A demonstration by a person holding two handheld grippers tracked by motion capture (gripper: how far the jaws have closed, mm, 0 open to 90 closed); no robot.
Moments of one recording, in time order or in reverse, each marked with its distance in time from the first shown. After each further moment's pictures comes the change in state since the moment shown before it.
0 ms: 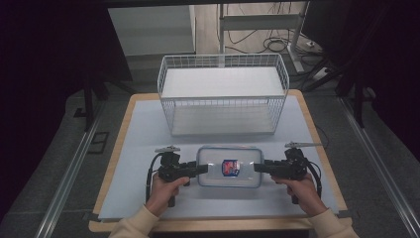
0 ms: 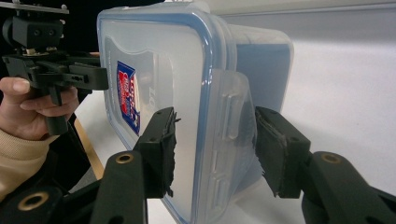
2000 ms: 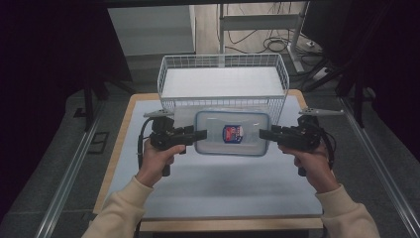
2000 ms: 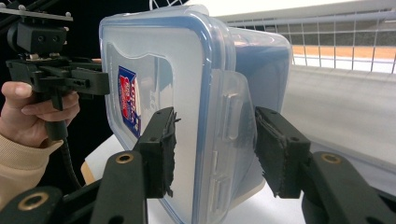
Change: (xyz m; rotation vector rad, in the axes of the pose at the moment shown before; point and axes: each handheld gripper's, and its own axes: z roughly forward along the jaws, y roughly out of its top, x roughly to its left) left arm -0.049 0.098 -0.048 -0.114 0.007 0.171; right arm 0.052 0.088 -0.048 -0.174 -0.018 -0.158
